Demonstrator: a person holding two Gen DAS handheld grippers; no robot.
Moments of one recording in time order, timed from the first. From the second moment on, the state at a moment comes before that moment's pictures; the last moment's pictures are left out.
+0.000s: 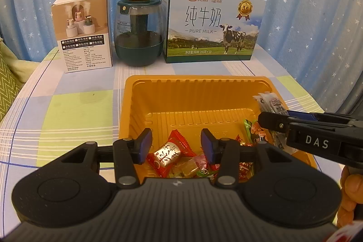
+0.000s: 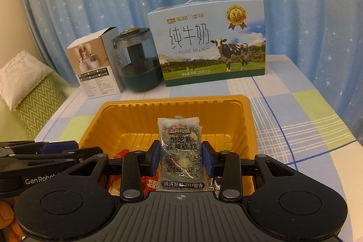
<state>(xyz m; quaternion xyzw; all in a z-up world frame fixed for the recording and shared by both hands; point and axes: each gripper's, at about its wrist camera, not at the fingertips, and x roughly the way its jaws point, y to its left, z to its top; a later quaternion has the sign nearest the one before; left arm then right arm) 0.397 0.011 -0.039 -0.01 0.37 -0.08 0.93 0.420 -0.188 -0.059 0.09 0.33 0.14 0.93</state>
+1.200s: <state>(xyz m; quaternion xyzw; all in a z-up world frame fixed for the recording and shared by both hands) 0.394 0.010 -0.040 0.01 0.37 -0.08 0.93 0.420 -0.205 -0.060 0.11 0.32 0.12 0.93</state>
